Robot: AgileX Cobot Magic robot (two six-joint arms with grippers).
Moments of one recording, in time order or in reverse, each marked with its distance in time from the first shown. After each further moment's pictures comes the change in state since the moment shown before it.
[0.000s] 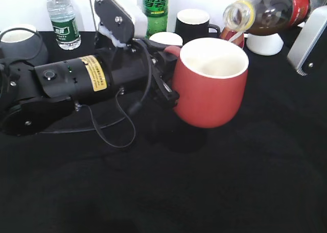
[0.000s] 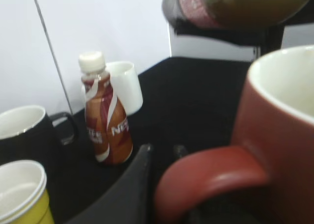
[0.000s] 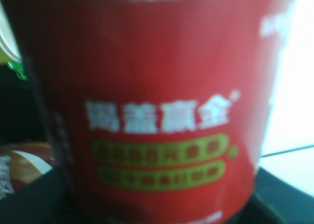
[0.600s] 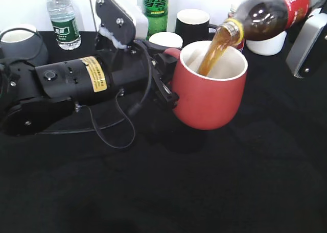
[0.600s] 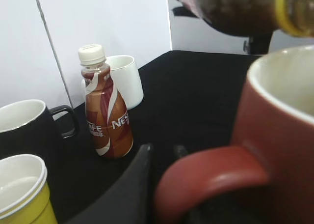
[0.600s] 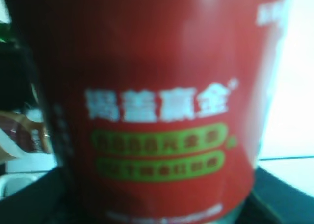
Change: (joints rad) left arm 0.000 0.000 0.000 0.001 0.014 0.000; right arm 0.000 0.000 0.000 0.058 -0.022 -0.240
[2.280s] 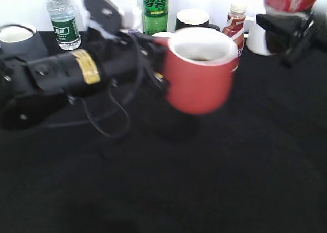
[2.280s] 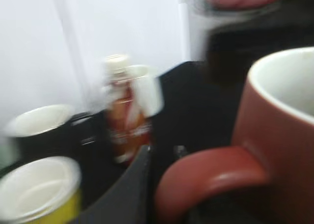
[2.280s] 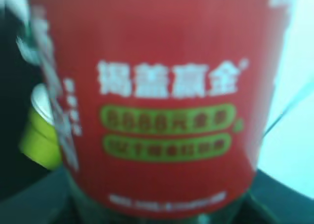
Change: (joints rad) left arm 0.055 0.001 0.000 -0.026 -0.046 0.004; right arm 0.000 -0.001 0.000 -0.107 0.089 1.218
